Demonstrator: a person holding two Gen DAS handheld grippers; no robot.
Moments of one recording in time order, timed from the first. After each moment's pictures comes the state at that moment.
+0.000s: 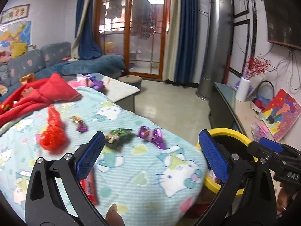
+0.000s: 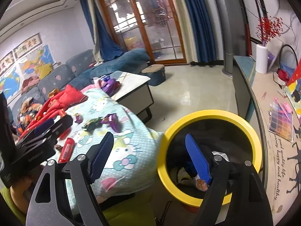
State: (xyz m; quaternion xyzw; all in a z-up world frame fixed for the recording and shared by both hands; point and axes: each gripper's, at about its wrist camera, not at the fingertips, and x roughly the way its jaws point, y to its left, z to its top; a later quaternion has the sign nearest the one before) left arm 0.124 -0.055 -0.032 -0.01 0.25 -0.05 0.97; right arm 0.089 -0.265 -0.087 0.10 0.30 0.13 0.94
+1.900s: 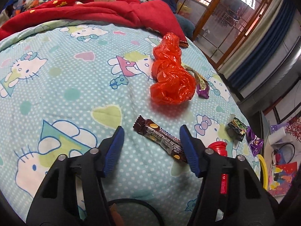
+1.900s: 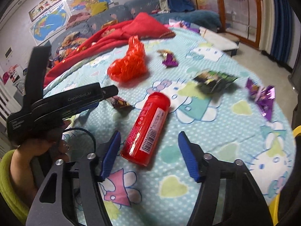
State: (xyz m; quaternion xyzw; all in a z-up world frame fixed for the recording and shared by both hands) left arm 0.135 0.168 -0.118 -0.25 0.39 0.12 0.88; right arm 0.138 -0.011 -0.155 -0.03 0.44 0.35 0.83
